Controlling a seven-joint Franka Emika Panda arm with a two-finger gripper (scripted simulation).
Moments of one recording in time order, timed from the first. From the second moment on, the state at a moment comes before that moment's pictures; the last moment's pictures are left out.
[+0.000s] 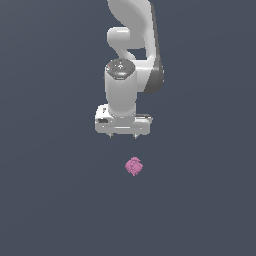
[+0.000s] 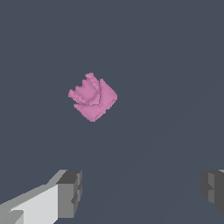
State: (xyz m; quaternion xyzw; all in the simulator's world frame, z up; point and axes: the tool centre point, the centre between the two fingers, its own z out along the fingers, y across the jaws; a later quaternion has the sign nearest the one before) arm -0.003 -0.020 0.169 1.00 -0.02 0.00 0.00
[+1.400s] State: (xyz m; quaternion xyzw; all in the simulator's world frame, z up) arm 0.015 -0.002 0.164 1.00 -0.06 0.00 0.00
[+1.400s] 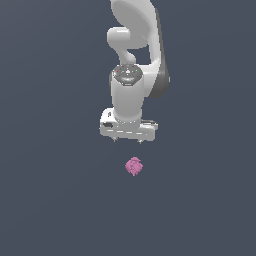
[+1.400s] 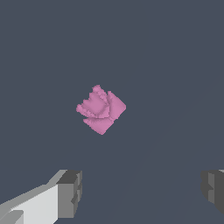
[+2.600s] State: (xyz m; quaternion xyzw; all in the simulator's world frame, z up) arm 0.062 0.022 0.106 0.94 -0.34 0.00 0.00
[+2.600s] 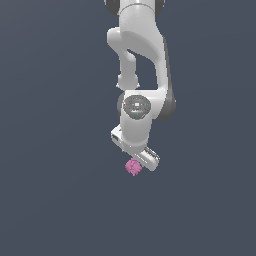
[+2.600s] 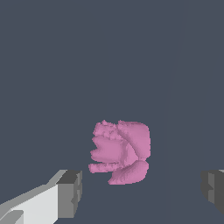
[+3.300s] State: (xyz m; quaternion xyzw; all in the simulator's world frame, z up) arm 0.071 0.029 0.091 0.91 -0.41 0.00 0.00
